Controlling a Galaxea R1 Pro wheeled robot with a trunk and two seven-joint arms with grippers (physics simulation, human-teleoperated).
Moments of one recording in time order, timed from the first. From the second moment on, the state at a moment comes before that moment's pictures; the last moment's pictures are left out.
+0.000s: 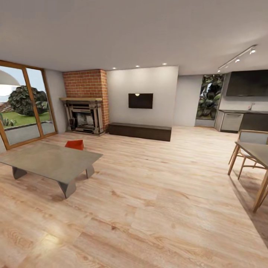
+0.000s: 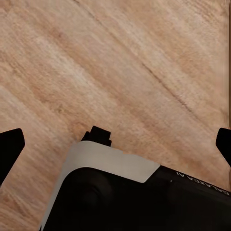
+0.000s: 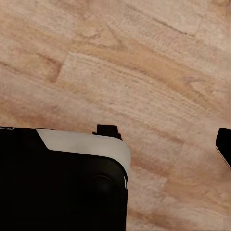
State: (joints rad) left arm -0.24 0.00 0.11 0.00 0.26 -0.04 0.11; right arm -0.14 0.01 0.30 0.03 -0.19 -0.21 -0.08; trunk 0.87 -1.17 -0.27
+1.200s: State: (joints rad) left arm -0.24 0.00 0.11 0.00 0.26 -0.04 0.11; right arm -0.14 0.01 0.30 0.03 -0.19 -0.21 -0.08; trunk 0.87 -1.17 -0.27
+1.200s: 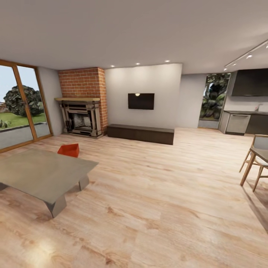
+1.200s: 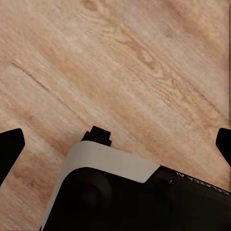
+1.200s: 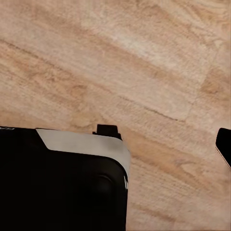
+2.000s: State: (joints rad) left arm -0.24 0.00 0.11 0.00 0.26 -0.03 0.11; right arm -0.14 0.01 0.30 0.03 -0.19 -0.21 -0.08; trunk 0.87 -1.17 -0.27
